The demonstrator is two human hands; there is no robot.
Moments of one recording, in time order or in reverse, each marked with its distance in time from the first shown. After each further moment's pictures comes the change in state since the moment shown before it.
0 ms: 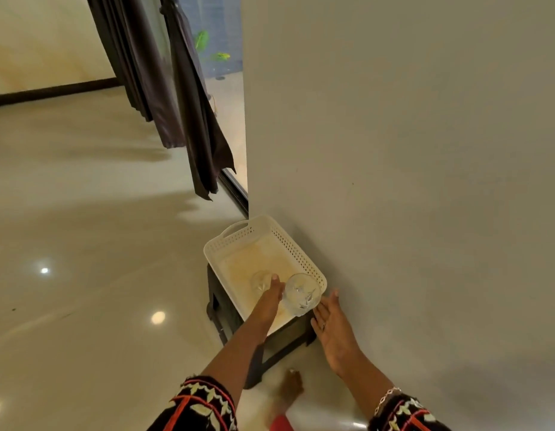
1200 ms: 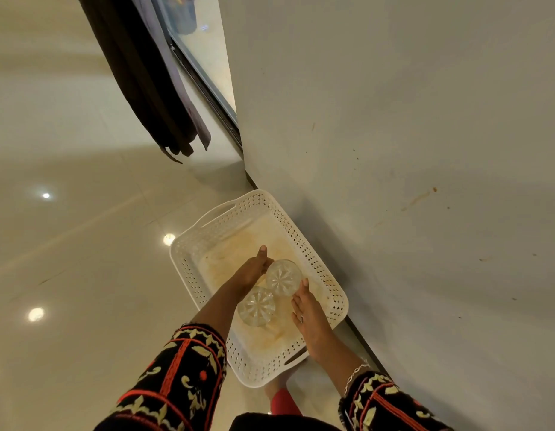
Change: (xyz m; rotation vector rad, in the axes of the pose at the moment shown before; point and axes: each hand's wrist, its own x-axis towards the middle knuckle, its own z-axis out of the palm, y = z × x) left_hand 0.227 -0.002 -0.061 0.210 -0.095 -0.268; right_hand 0.211 0.038 0.014 -0.166 0.082 0.470
